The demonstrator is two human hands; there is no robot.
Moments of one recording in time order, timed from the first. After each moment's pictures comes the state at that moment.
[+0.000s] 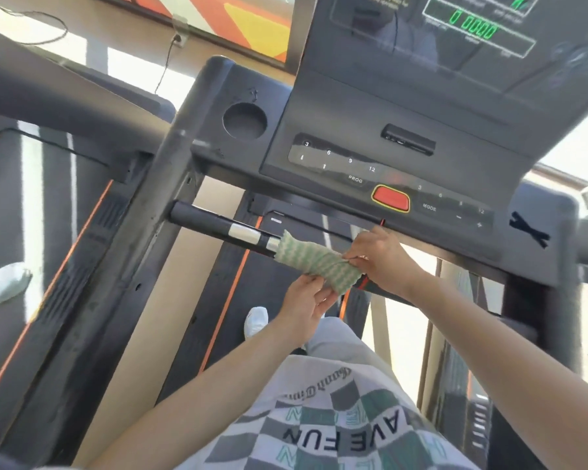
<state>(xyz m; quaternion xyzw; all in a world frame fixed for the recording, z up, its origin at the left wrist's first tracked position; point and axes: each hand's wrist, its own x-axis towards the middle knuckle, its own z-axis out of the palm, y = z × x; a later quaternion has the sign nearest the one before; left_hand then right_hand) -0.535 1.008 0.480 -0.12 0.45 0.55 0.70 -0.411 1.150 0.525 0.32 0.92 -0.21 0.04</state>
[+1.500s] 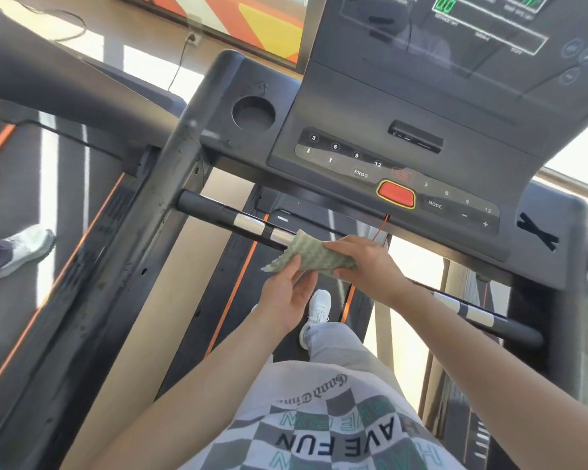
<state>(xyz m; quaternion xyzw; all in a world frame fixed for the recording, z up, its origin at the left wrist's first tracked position) -0.565 0.994 0.493 -0.28 0.42 0.60 0.62 -0.425 1.117 0.520 0.33 0.90 -0.27 0.01</state>
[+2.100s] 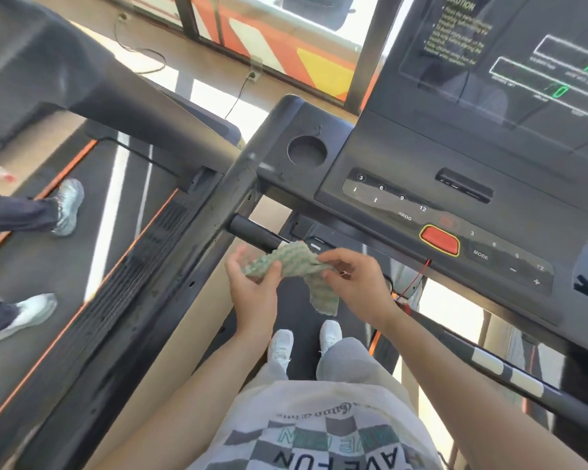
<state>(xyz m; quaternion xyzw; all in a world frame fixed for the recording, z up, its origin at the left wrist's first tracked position) -0.641 0.963 0.525 -0.01 0.70 0.65 0.30 -0.517 1.088 0.549 0.38 0.76 -0.51 -0.13</state>
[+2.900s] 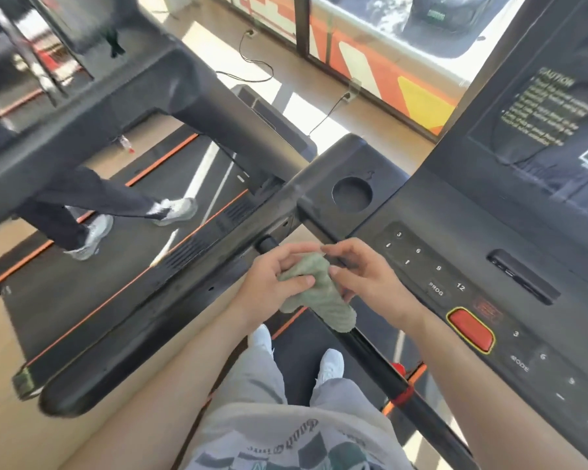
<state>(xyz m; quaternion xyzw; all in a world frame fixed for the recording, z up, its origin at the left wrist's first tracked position) -0.674 1.003 0.602 0.18 0.66 0.61 0.40 -0.569 1.184 0.580 0.18 0.66 -0.73 0.03</state>
